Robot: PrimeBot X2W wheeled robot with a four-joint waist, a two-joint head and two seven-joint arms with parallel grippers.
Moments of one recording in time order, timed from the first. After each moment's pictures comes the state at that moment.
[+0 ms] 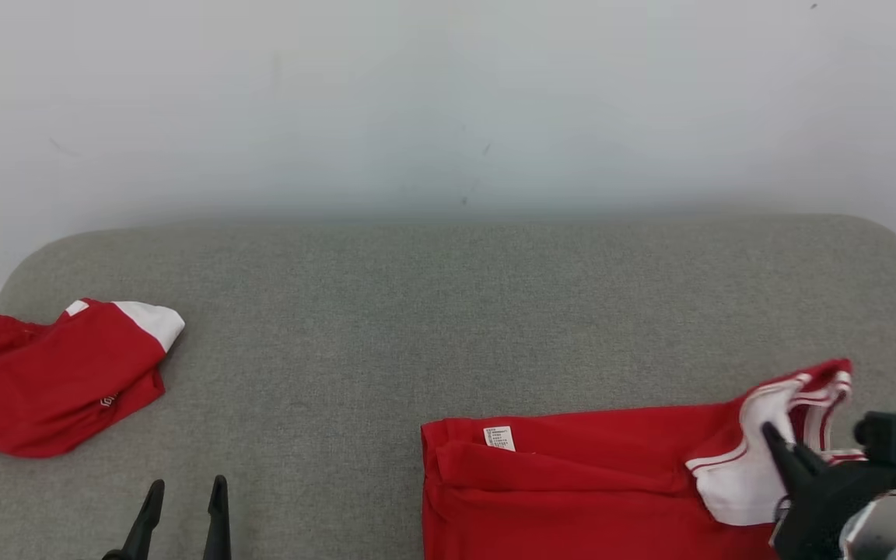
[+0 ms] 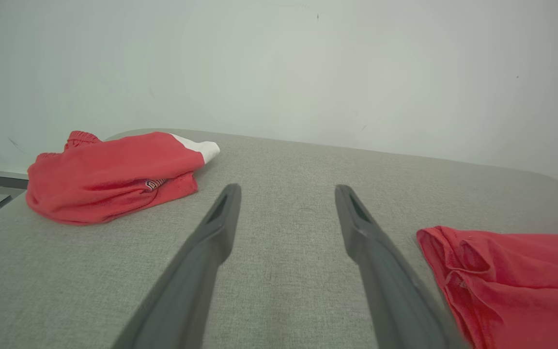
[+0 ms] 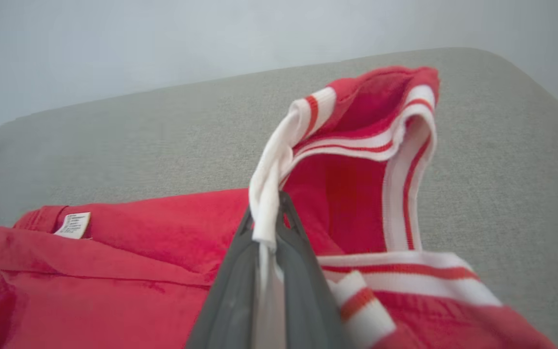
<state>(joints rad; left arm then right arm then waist) 0.07 0.07 0.06 0.17 -0.18 -0.13 -0.26 -0.15 -0.37 0.12 0.39 0.56 0.13 0.16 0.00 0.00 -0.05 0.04</state>
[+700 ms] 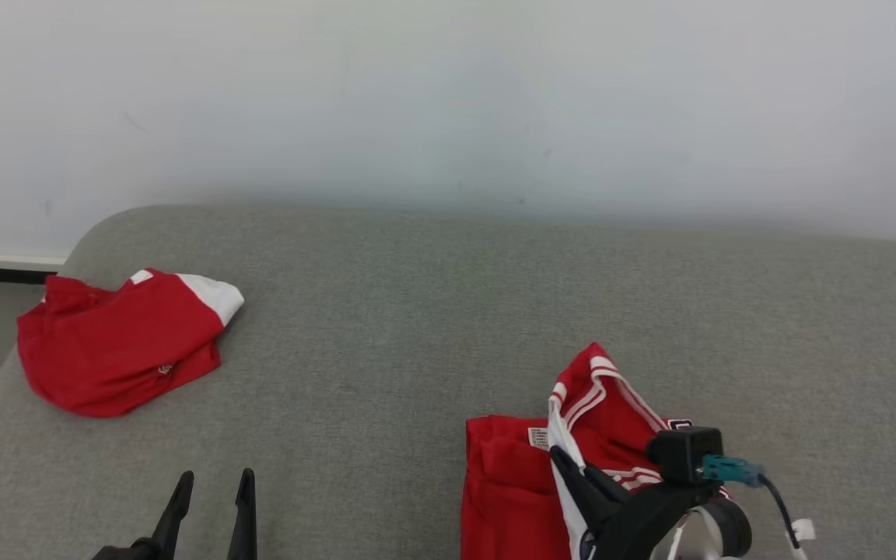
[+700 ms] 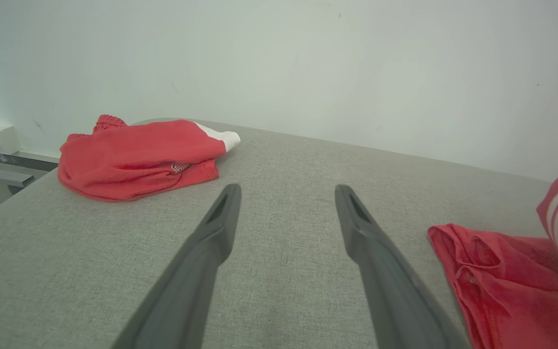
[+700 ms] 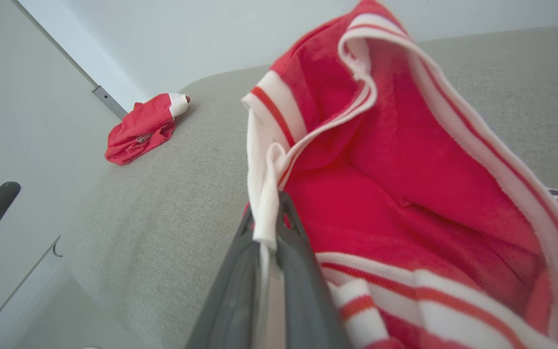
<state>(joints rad) 0.04 0.06 0.01 0.21 -0.19 -0.13 -0.26 -0.15 -0.10 0.33 0.24 0.53 0.13 0.22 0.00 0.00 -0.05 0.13</state>
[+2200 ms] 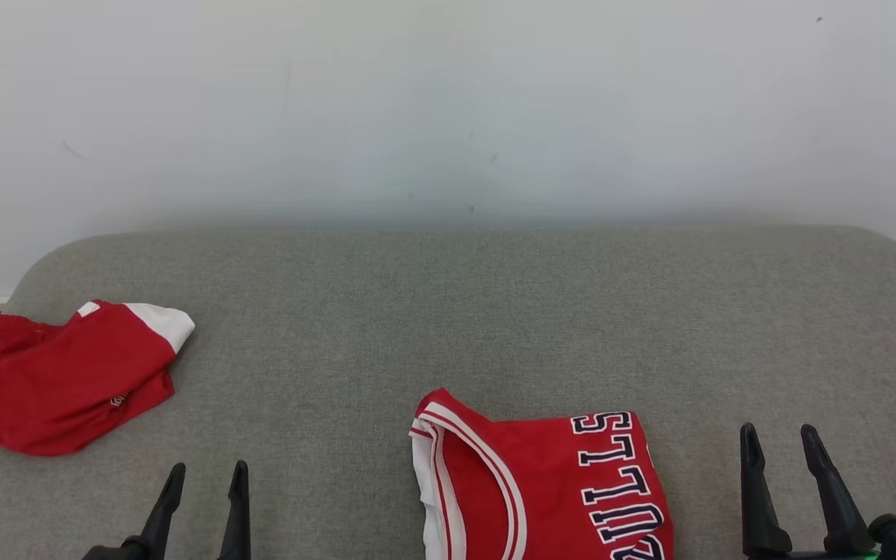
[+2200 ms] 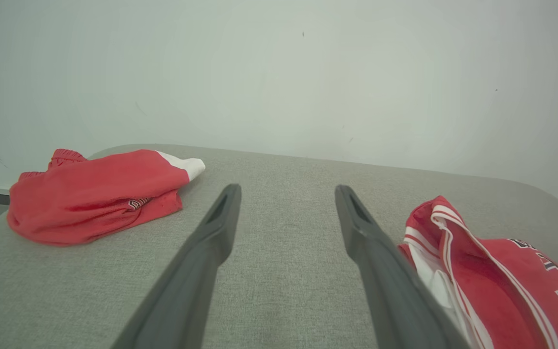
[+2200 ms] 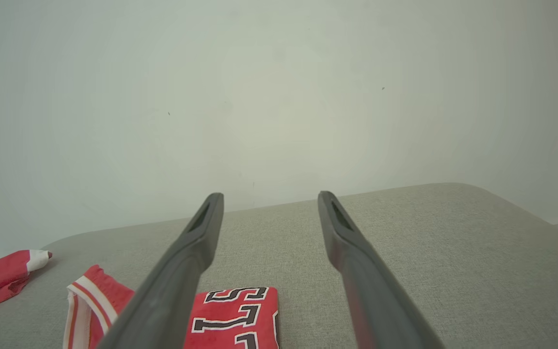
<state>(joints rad) 0.05 0.07 0.02 0.17 -0.18 -0.13 -0.26 0.13 -0.07 -0.02 -0.02 0.26 0.13 -0.23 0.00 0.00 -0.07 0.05</state>
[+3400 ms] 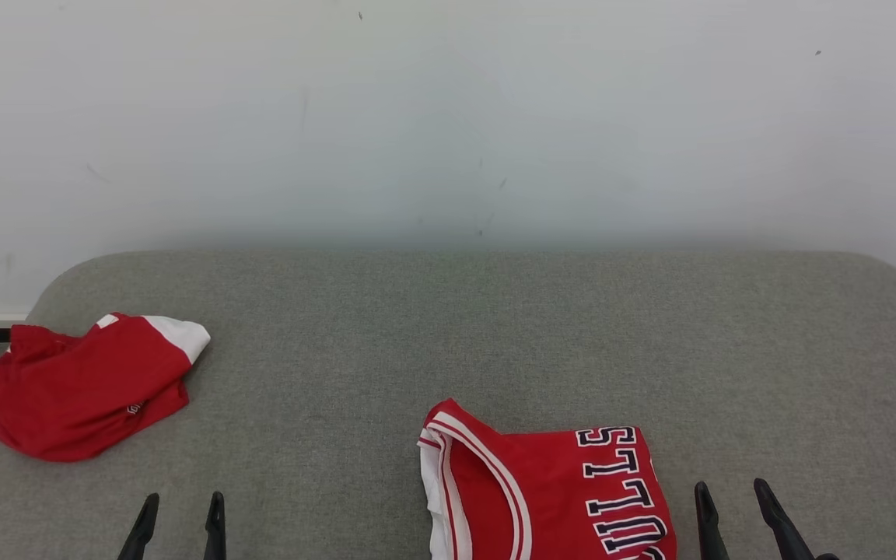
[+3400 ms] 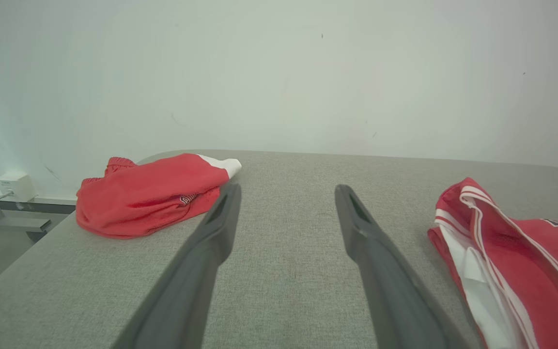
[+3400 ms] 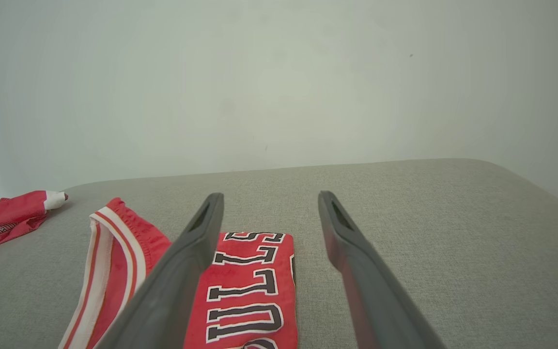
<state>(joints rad) 0.12 0.08 0.07 0.13 -0.09 -0.13 -0.26 0.19 -0.06 0.03 0.08 0.18 0.13 -0.25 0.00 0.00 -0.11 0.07</state>
